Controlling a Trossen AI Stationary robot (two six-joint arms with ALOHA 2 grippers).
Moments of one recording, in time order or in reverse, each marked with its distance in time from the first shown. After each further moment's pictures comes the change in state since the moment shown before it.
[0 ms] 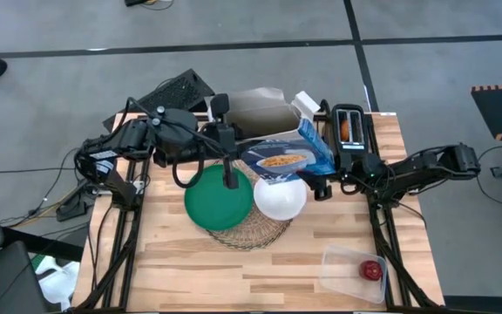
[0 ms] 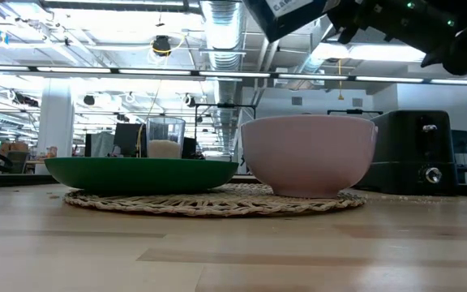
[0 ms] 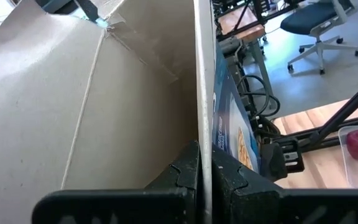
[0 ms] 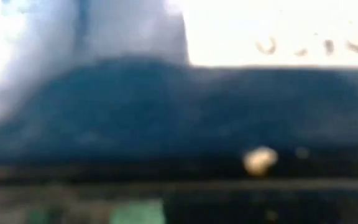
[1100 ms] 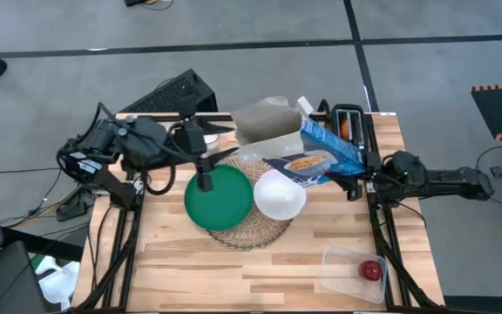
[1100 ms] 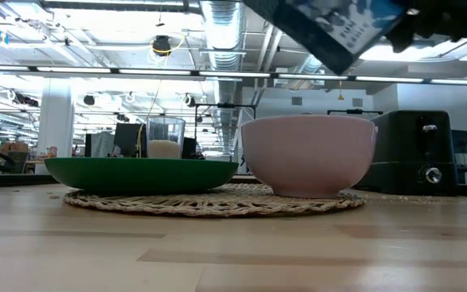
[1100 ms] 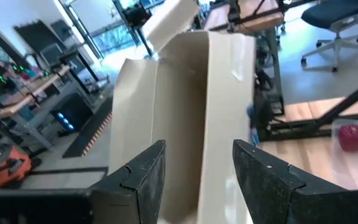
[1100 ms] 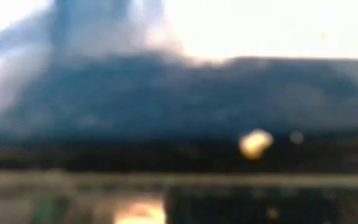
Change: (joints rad) left arm -0.113 -0.107 -0.002 -0.212 -0.200 -0.202; right arm 0.000 -0.904 -0.067 -1.120 0.078 0.046
